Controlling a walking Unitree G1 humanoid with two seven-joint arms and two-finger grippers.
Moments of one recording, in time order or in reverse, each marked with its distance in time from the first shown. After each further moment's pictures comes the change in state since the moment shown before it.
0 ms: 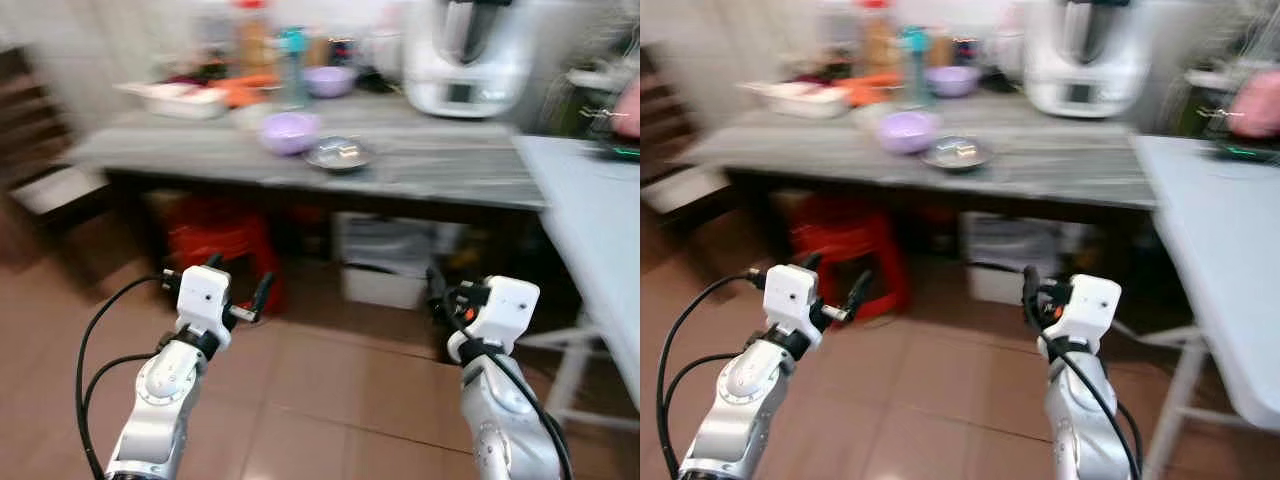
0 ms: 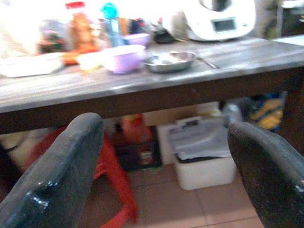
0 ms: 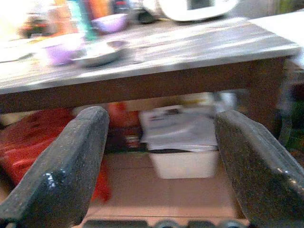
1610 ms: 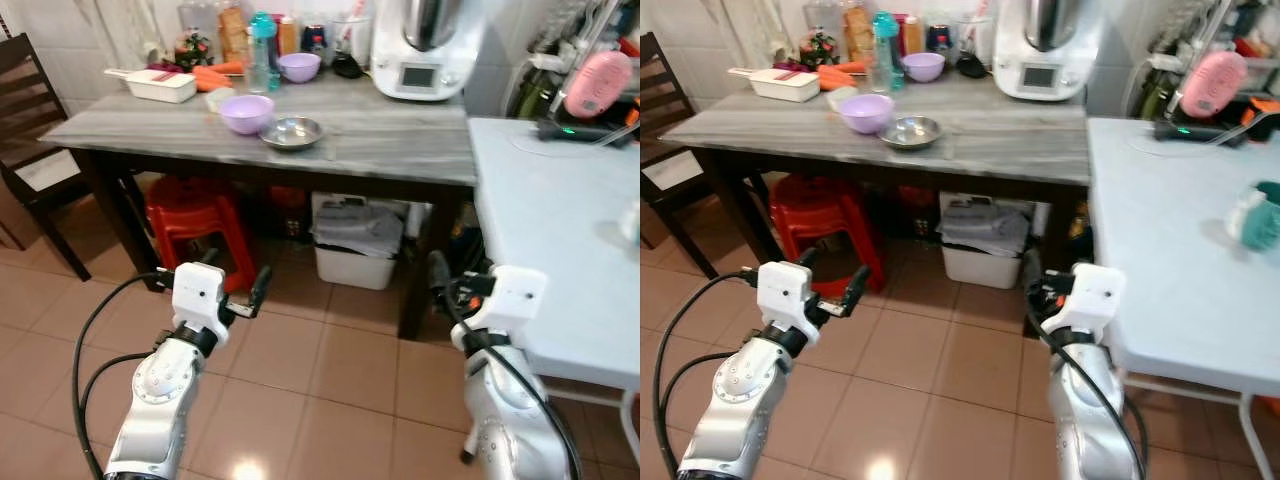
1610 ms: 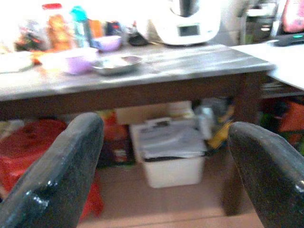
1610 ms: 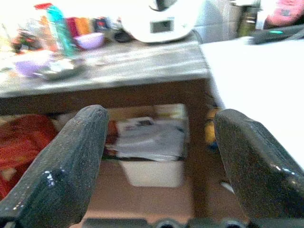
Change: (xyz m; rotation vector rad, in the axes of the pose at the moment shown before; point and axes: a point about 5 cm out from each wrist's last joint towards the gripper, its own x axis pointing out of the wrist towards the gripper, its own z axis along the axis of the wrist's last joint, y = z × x) left arm 0.002 -0.006 0.004 -0.040 -0.016 -0.003; right arm -0.007 -0.007 0.012 -0.052 -0.067 -0.010
